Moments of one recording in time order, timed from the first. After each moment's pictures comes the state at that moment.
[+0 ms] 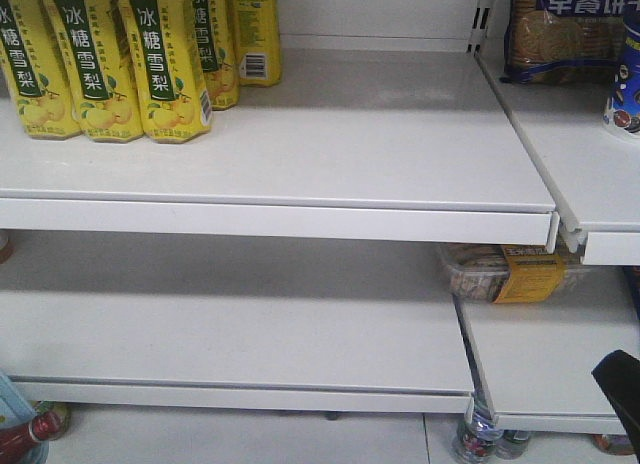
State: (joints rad) left arm -0.09 0.00 0.04 -0.14 0.17 -0.28; right arm 0.17 0.18 -0.14 -1.76 -0.27 2.00
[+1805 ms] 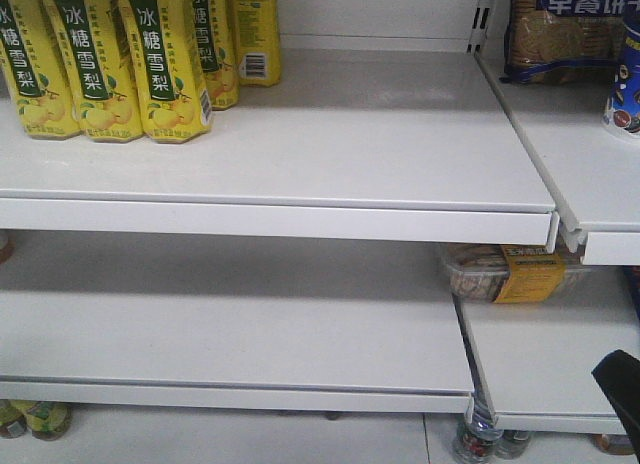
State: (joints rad) left arm 0.01 0.00 0.04 0.06 0.09 -0.28; right arm 0.17 0.18 -0.14 -1.76 -0.27 2.00
